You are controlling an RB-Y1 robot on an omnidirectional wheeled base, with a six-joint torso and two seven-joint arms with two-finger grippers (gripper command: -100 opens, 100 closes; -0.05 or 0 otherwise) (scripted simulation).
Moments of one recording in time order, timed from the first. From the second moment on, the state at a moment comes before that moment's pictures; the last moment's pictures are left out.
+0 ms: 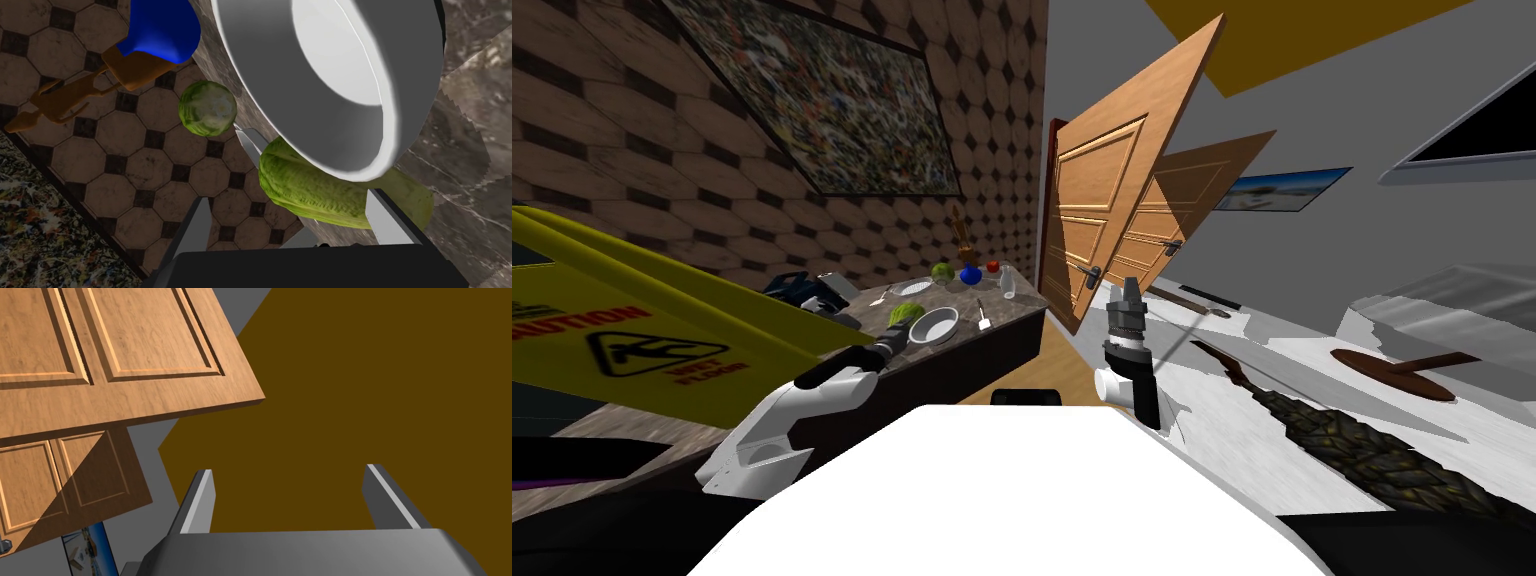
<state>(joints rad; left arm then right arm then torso) 0.51 0.53 0.39 -2.18 0.39 0.72 -0.10 0.47 0.03 -0.02 -2.27 0.07 -0.49 0.15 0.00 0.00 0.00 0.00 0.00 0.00</state>
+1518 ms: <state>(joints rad) 0.49 0.59 0.53 -2.13 0.53 1.15 -0.09 0.47 0.03 -0.02 -2.27 0.07 -0.49 0.15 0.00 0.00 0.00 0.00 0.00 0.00</state>
